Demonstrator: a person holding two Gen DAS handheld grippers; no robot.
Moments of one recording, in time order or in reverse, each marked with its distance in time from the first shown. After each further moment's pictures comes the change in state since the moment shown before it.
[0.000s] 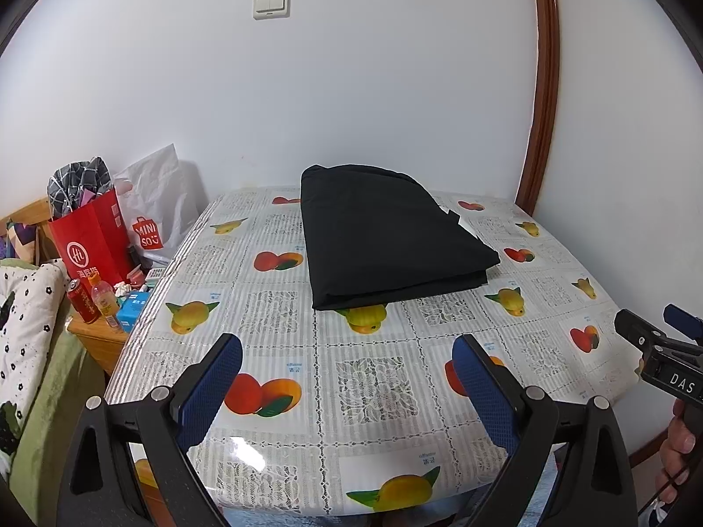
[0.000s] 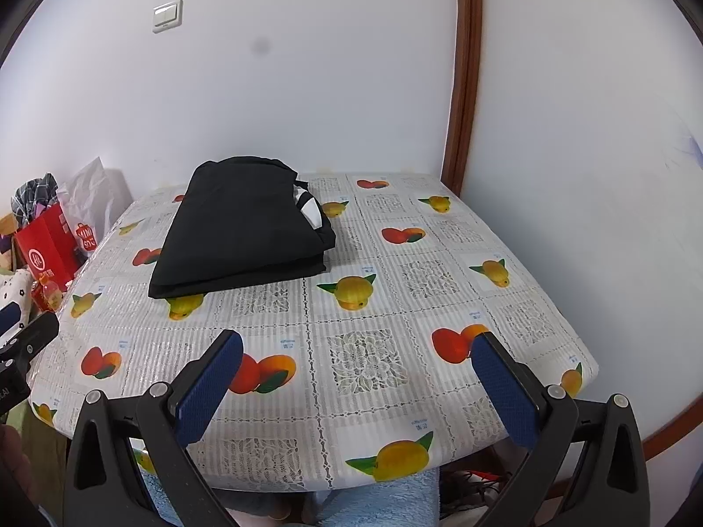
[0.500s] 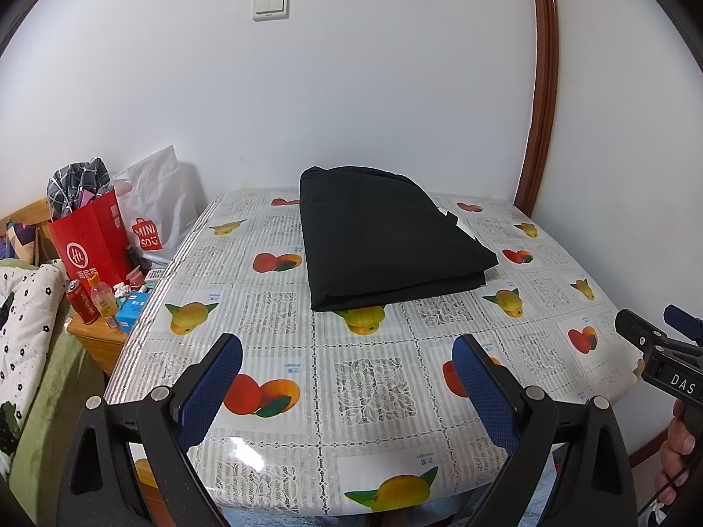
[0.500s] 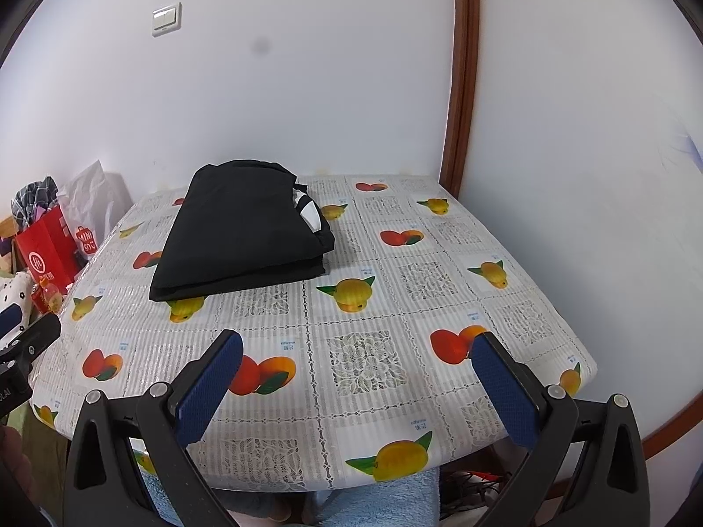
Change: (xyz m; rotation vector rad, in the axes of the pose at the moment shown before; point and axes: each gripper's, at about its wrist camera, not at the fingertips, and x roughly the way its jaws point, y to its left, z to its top) left arm 0.000 -0.001 0.000 0.000 -0.002 -0.001; right arm -0.003 -0.001 0.001 0.005 -0.008 0.000
